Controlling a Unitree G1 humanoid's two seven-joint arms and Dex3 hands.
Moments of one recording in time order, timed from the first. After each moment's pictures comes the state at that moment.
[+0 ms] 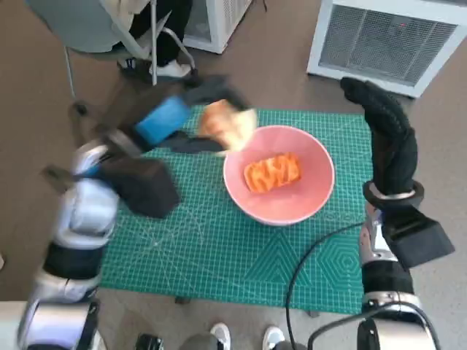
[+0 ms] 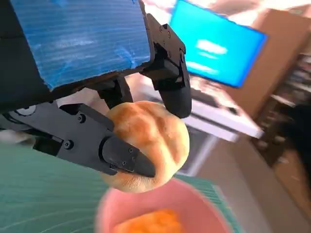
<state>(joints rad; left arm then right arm) -0.84 0.43 -0.20 0.22 0.28 -0.13 -0.43 -0.73 -0.19 -0.16 0.81 0.15 -1.05 0.29</state>
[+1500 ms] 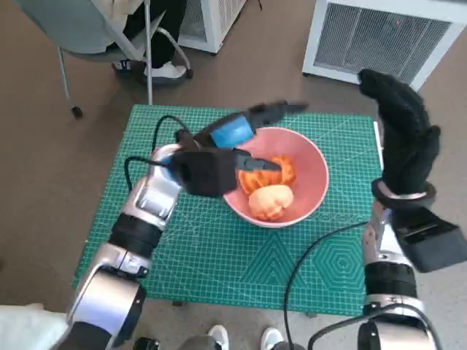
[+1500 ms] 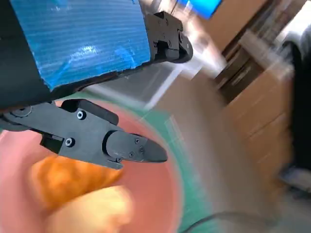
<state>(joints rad) -0.90 0.22 -0.14 0.63 0.10 -0.35 -0.48 -0.72 -0.20 -0.19 0.71 0.25 -0.98 0.32</state>
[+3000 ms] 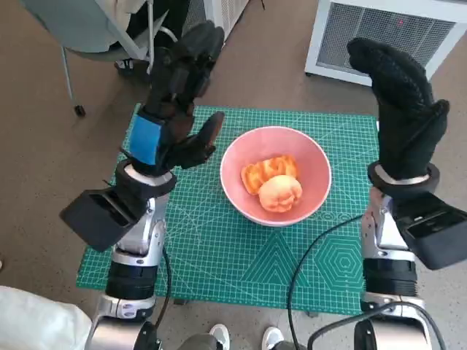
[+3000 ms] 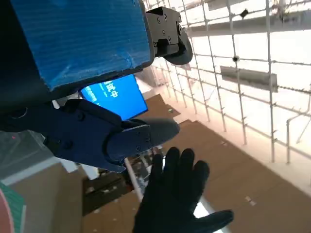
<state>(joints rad) -0.63 0.09 0.05 0.18 -0.20 -0.42 -0.32 -0.74 -0.18 -0.15 0.47 0.20 -0.80 0.29</state>
